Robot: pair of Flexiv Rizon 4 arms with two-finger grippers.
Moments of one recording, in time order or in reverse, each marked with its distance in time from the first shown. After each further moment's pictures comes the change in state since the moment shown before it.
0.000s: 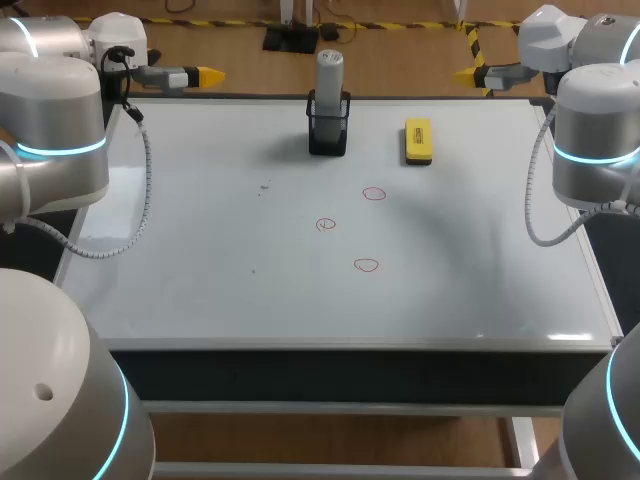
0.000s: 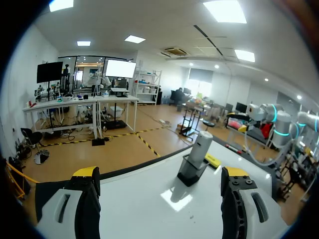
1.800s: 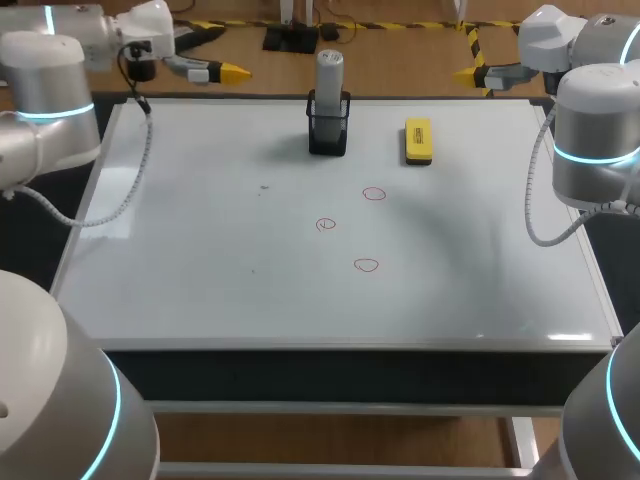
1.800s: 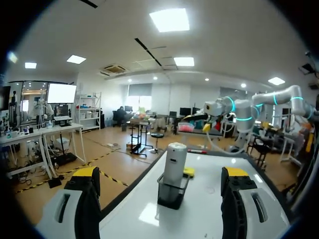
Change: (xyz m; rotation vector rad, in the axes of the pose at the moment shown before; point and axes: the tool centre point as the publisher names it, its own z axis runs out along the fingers) left arm 0.038 -0.021 0.091 0.174 0.534 0.233; right arm 0.000 0.000 0.000 0.000 0.000 0.000
